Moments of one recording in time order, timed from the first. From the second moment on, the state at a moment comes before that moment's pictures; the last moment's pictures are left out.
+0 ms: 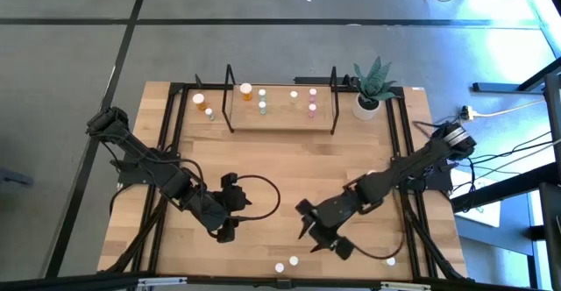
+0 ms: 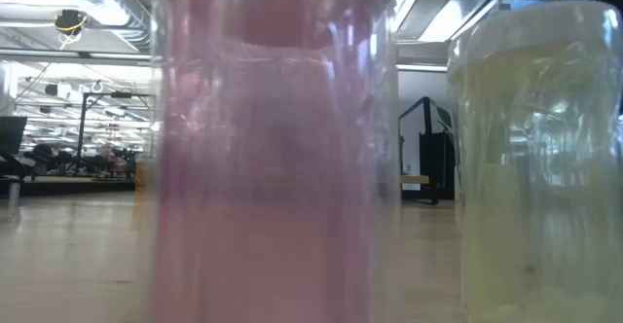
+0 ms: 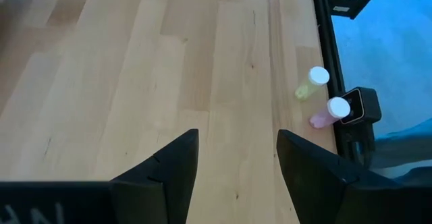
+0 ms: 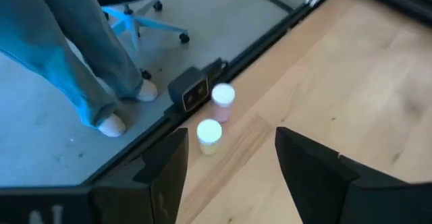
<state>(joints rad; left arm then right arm) -0.62 1.42 1.18 -0.60 -0.42 -0.59 0.52 1.66 1.24 -0.26 -0.20 -0.19</state>
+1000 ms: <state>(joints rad) -0.62 1.42 1.18 -0.62 -0.42 -0.59 0.56 1.94 1.24 -0.01 -0.22 -0.28</state>
